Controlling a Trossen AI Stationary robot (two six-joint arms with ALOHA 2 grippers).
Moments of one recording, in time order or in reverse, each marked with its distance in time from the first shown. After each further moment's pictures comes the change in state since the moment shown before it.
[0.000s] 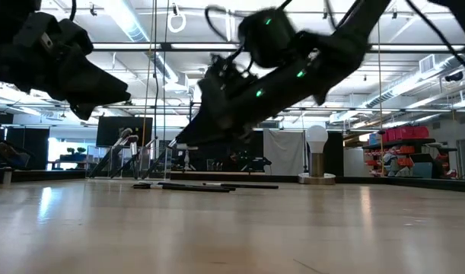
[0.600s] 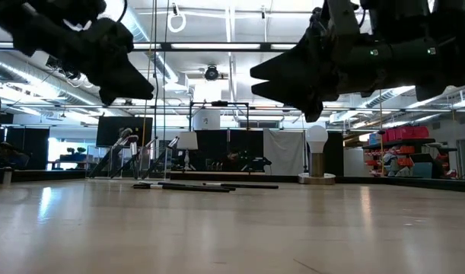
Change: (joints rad) left arm 0.502 0.000 0.330 -0.566 0.456 0.043; right arm 0.223 -0.276 -0.545 0.639 0.115 0.113
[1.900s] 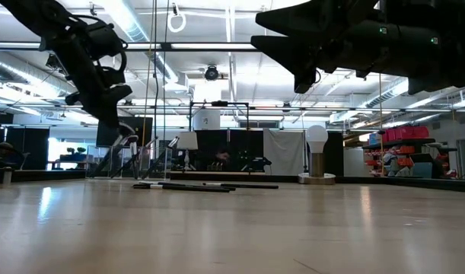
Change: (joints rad) left arm 0.804 0.146 0.225 -0.481 -0.081 0.230; right arm 0.002 -0.001 -0.008 0.228 -0.156 -0.141
